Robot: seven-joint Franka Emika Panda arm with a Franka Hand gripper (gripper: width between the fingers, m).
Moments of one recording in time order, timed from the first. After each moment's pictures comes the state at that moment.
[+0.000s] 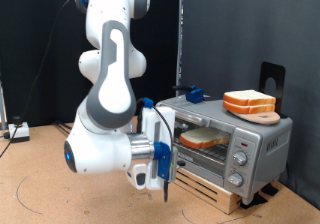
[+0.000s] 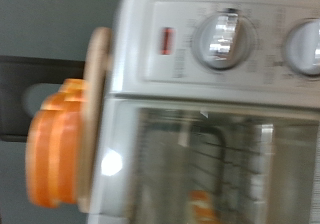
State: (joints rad) arm -0.20 0.51 -0.13 -1.96 1.18 1.40 -0.31
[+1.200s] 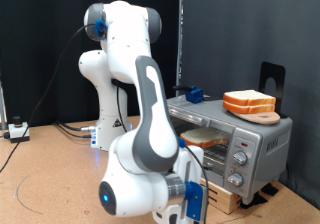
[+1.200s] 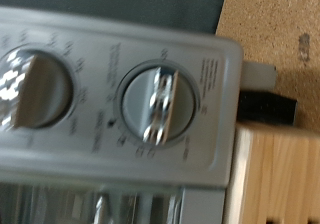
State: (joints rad) arm -0.13 0.78 -0.06 -1.73 1.17 1.51 -0.36
